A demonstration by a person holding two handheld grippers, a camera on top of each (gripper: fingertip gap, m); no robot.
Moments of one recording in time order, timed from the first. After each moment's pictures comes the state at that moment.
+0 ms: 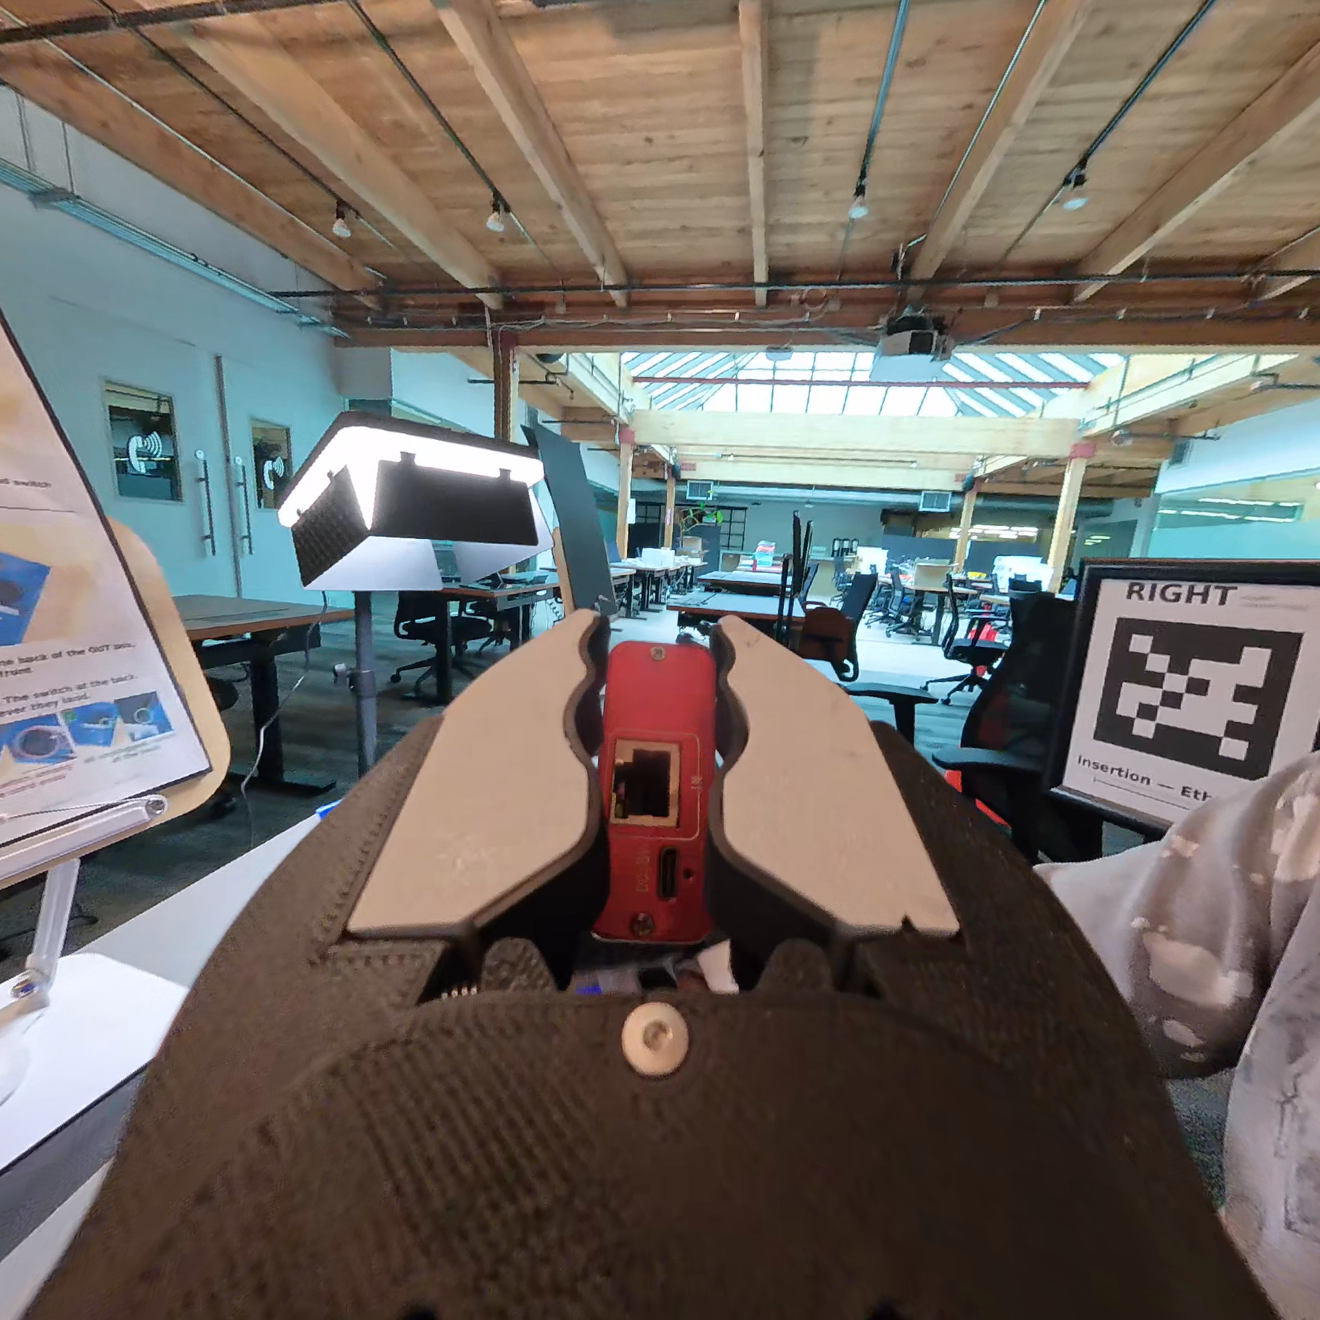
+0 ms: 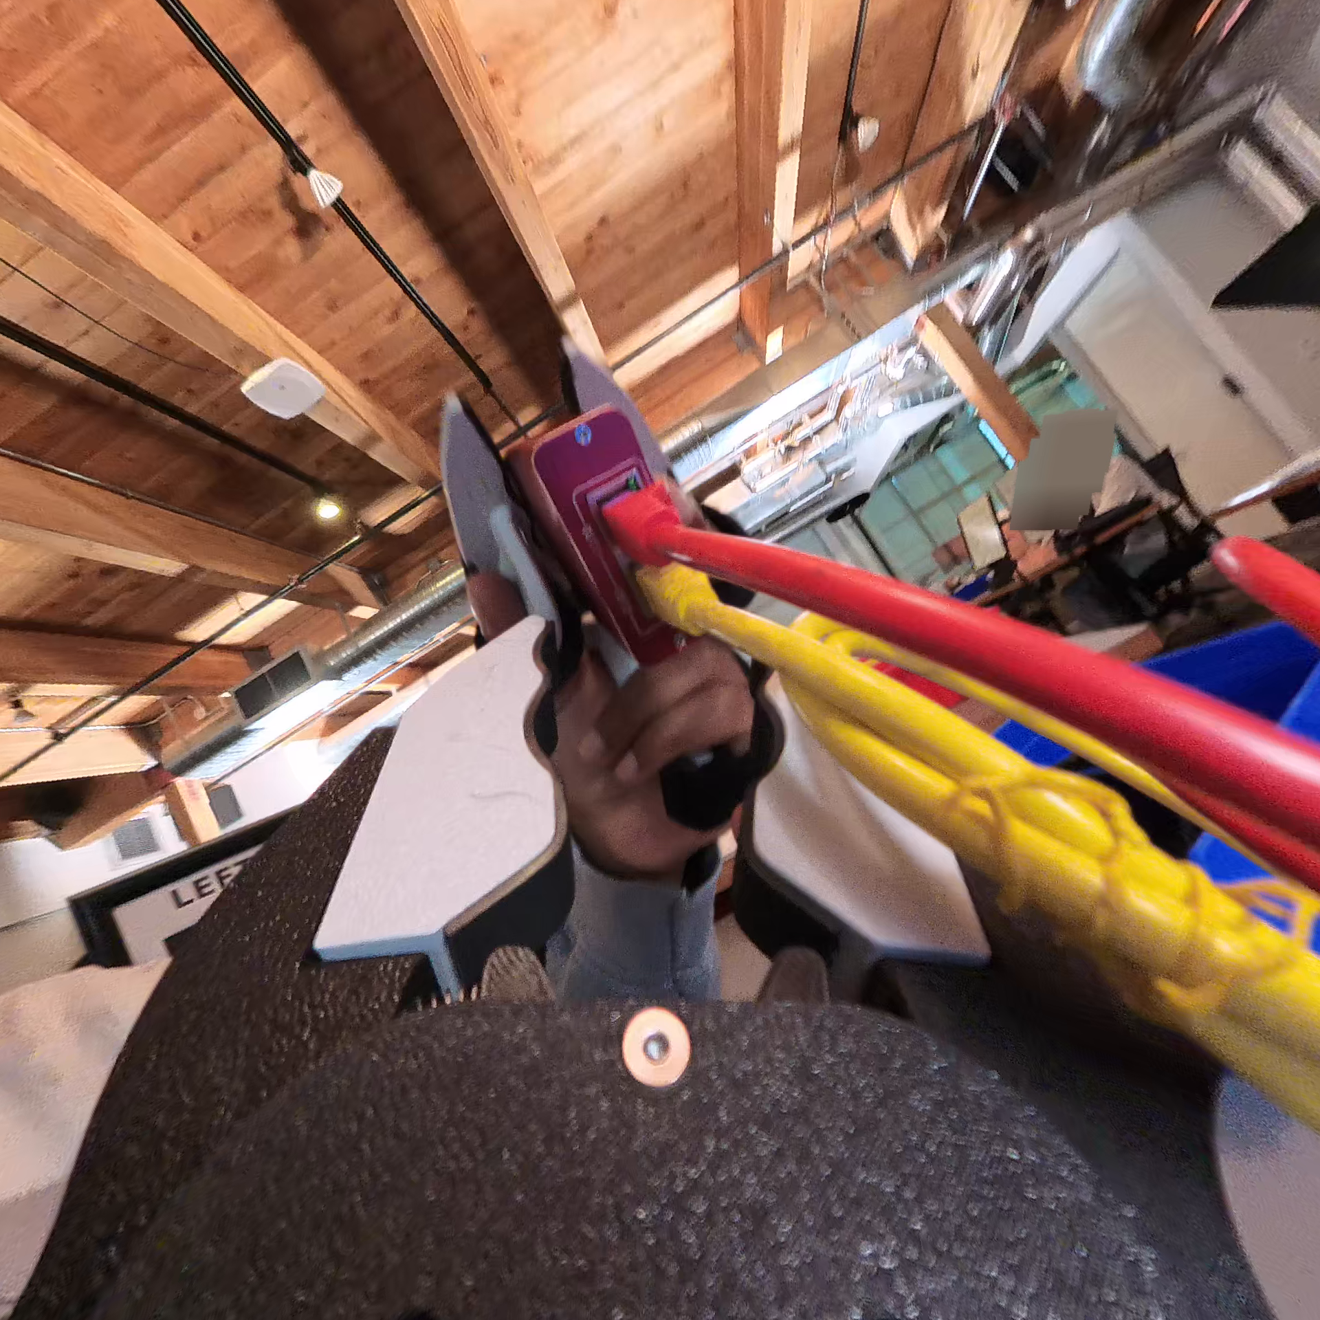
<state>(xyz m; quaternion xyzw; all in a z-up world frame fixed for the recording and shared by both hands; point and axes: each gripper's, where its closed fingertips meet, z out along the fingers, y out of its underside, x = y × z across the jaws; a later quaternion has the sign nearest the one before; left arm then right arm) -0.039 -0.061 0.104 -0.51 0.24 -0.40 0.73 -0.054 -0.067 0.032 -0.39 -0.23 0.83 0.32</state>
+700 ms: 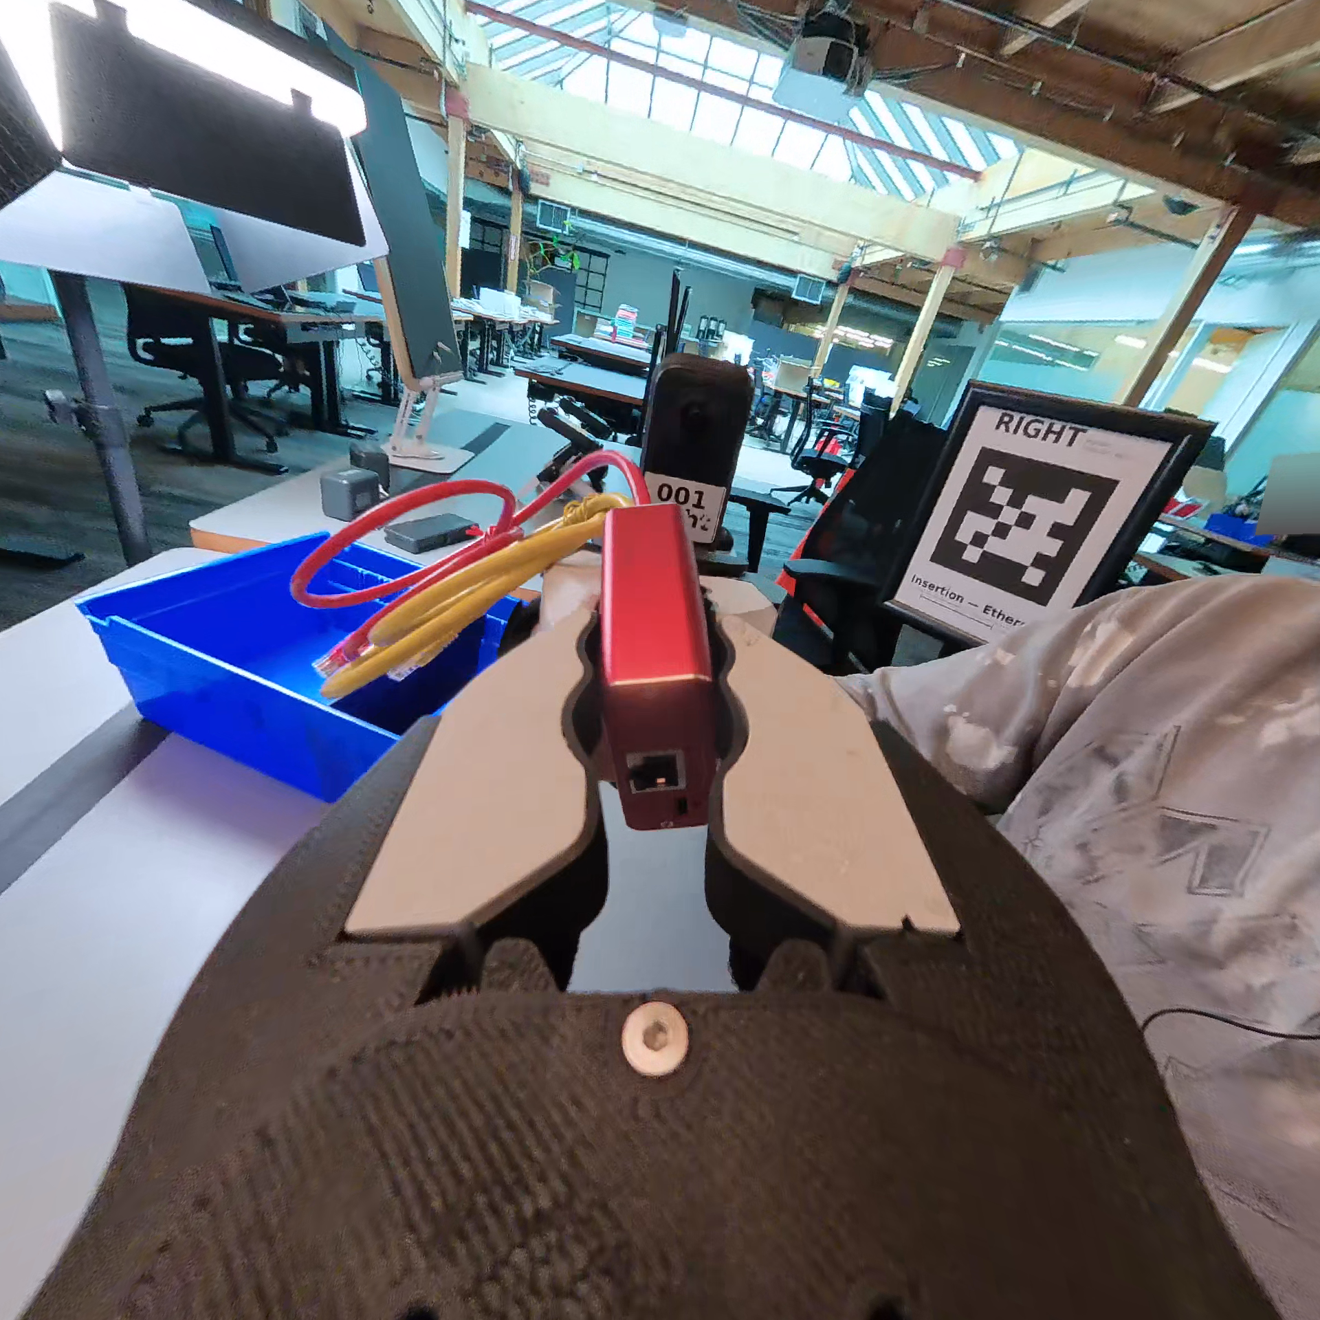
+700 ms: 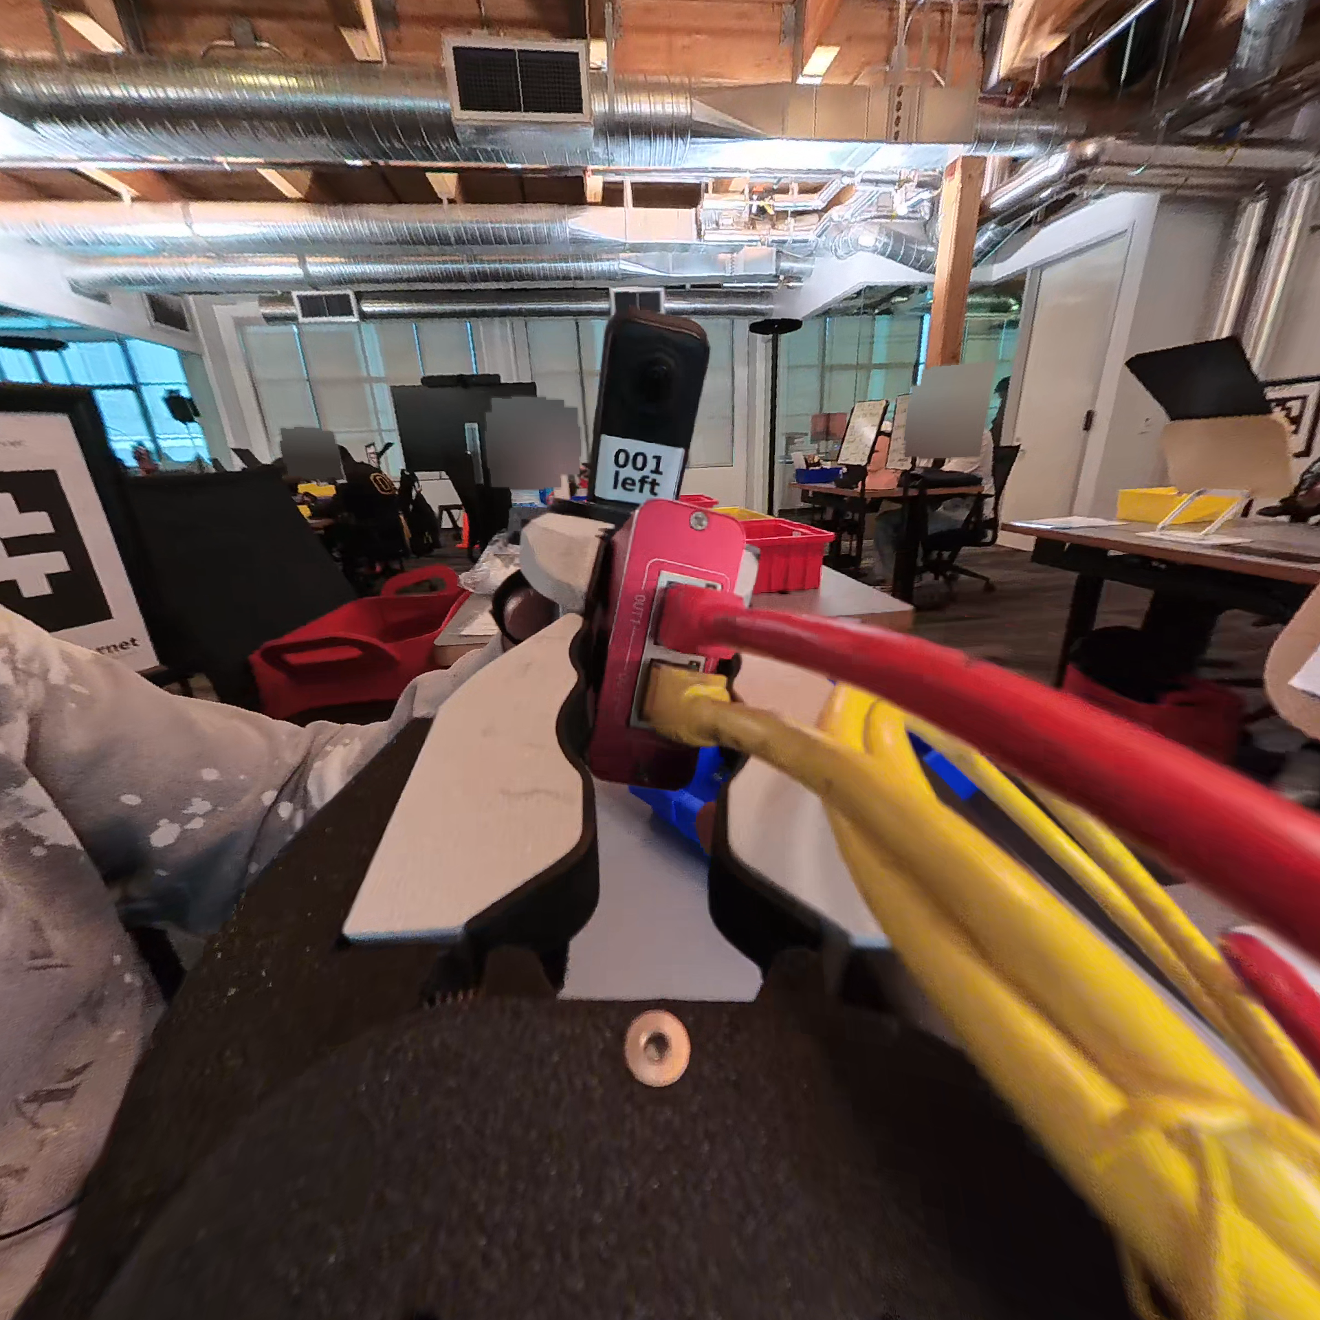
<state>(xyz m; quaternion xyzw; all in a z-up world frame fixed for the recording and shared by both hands) -0.011 -0.056 0.045 -0.61 0.32 -0.47 0.55 -0.027 -0.058 0.039 -0.39 -0.49 0.63 0.46</state>
